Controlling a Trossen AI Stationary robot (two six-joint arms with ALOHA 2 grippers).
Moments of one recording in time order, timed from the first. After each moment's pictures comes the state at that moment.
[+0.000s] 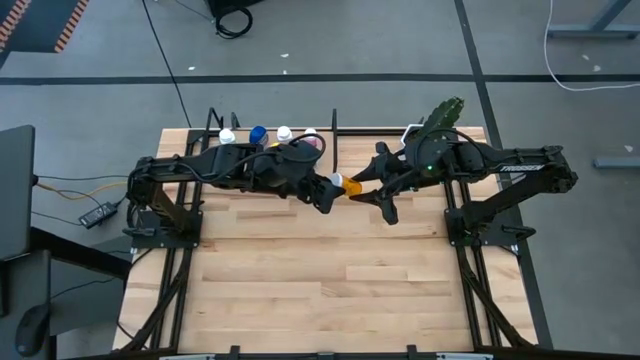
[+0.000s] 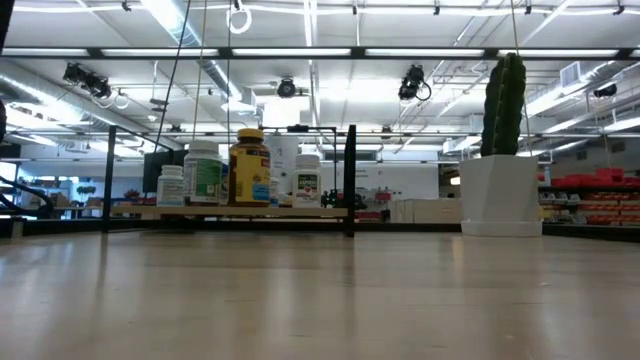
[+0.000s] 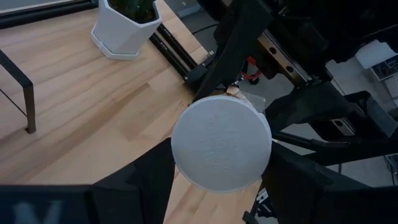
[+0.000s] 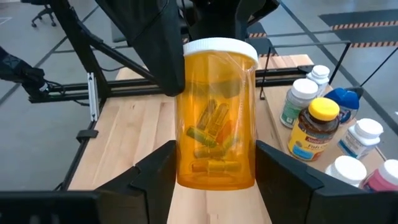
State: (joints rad) left arm -0.09 1.71 2.02 -0.86 -0.25 -0.89; right arm 0.07 1.24 1.38 -0.56 0.04 0.11
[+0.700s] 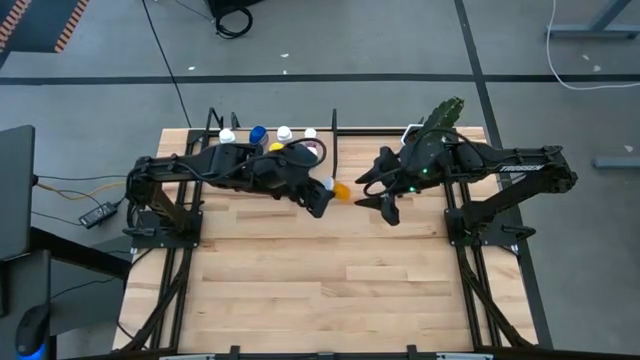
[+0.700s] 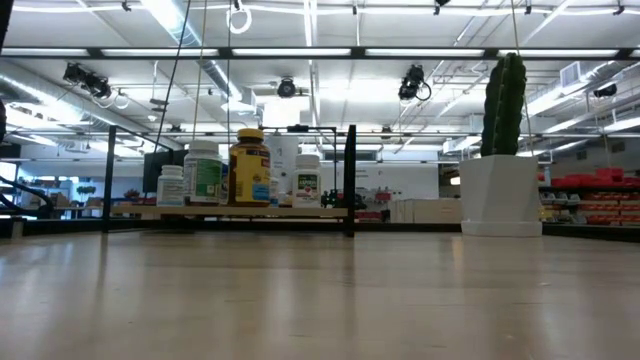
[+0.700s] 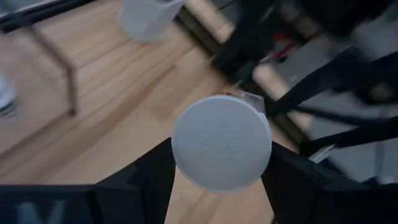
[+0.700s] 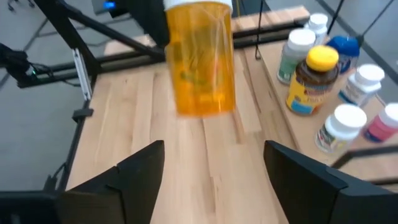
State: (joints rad) left arm -0.09 1.70 2.02 -0.99 -0.25 -0.84; right arm 0.07 1.24 1.38 -0.68 0.06 0.21
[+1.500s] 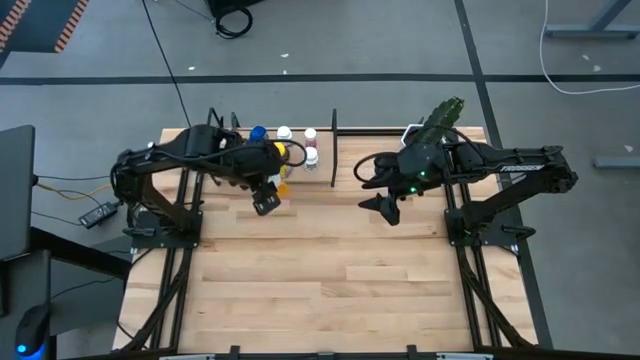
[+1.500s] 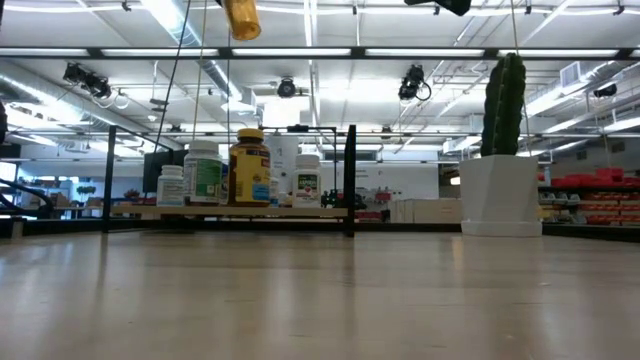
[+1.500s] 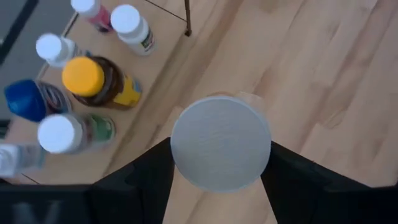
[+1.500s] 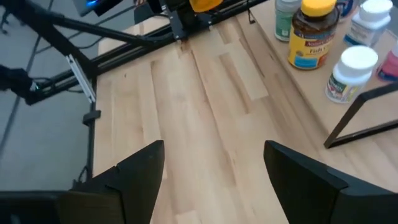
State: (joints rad) left arm 0.00 1.61 2.02 -1.57 -0.22 -0.45; right arm 0.07 1.24 1.38 -0.78 0.05 0.43
